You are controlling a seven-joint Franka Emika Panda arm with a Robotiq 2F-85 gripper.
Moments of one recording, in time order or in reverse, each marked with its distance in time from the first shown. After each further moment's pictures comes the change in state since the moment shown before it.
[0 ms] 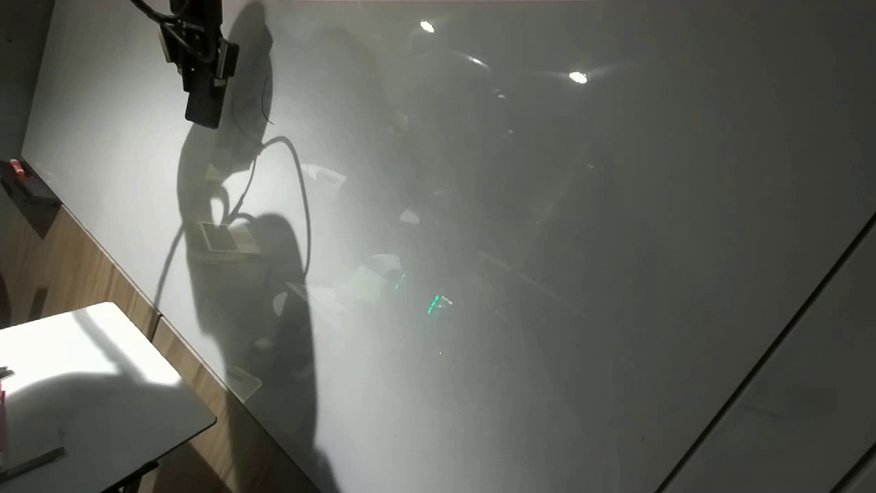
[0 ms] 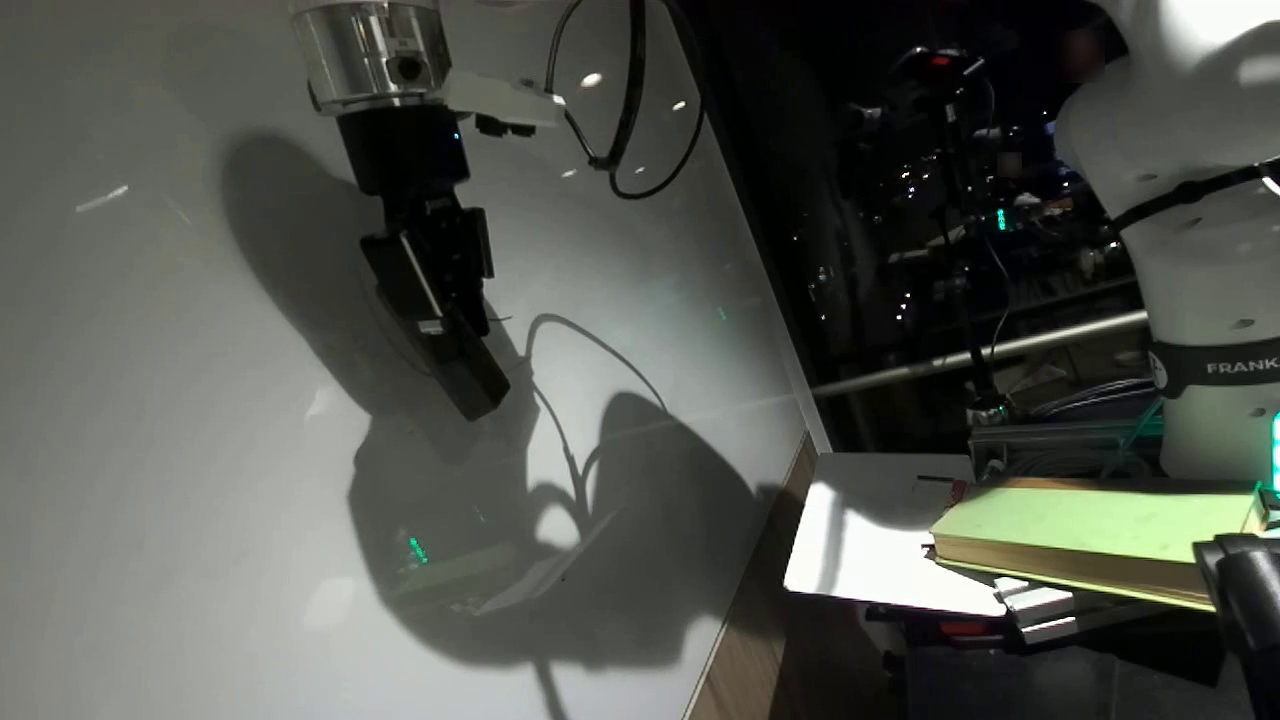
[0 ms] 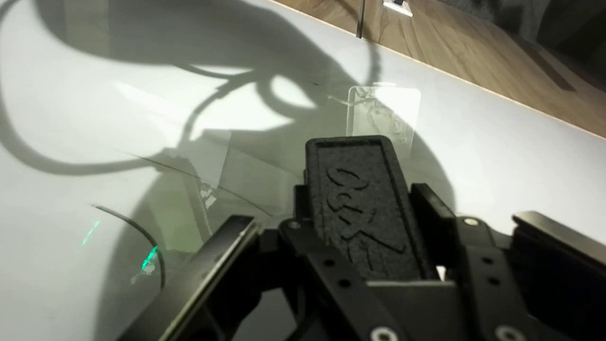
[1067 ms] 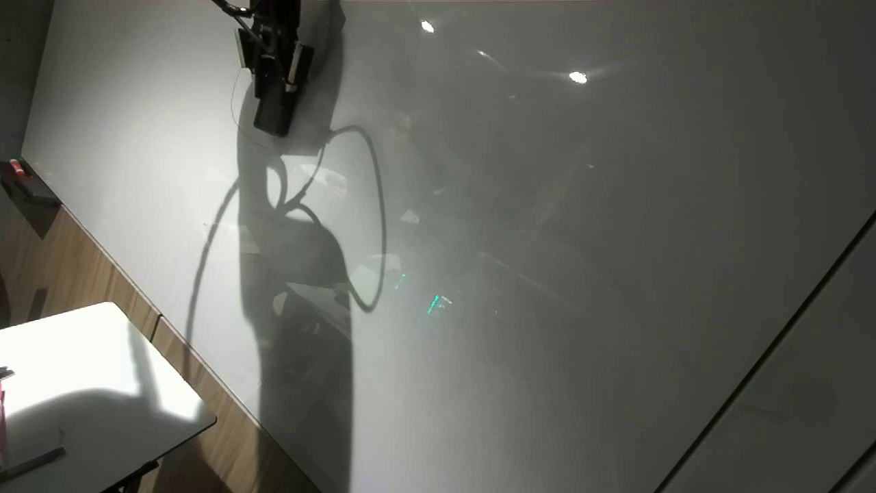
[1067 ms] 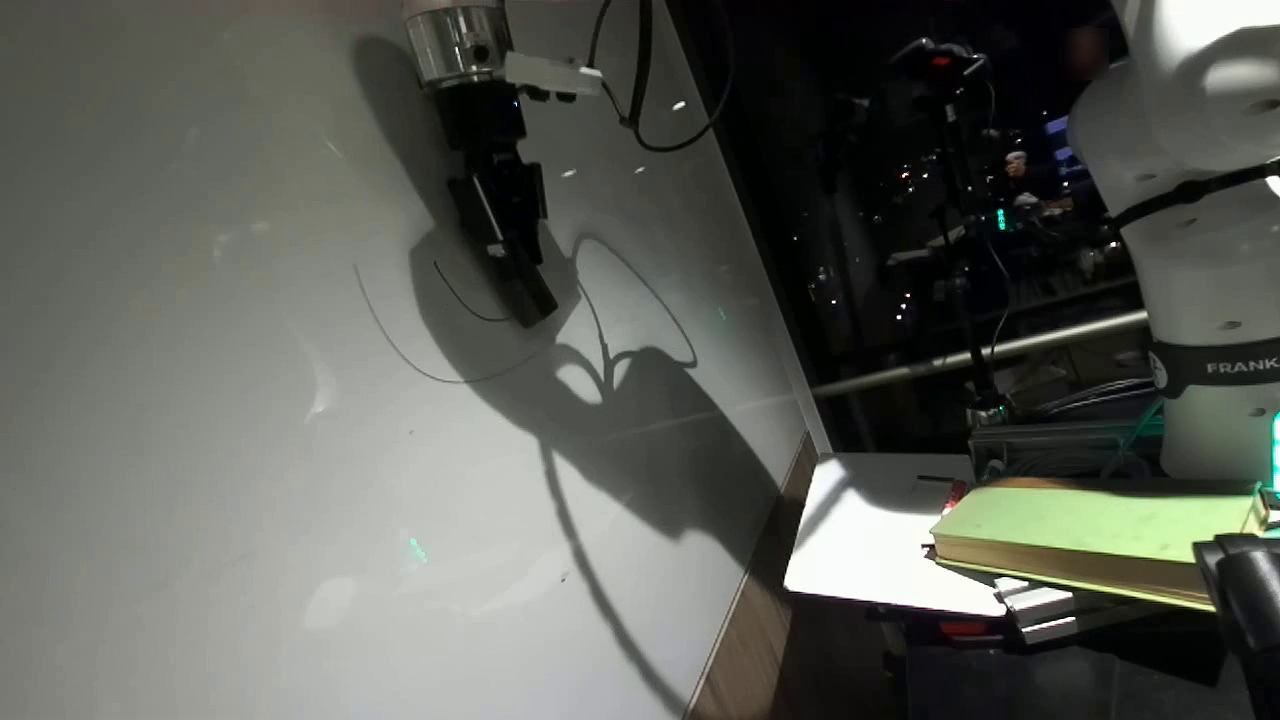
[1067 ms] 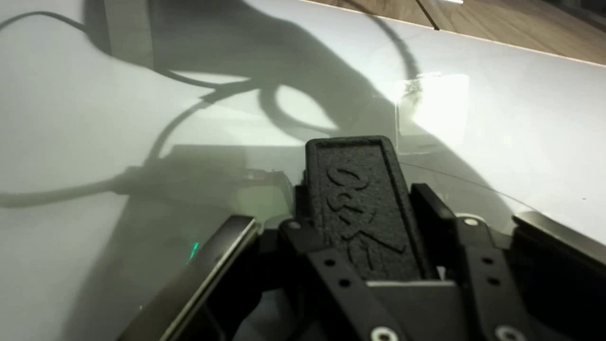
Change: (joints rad) arm -0.131 -0.100 -0.128 0.005 0.089 -0.073 -0.144
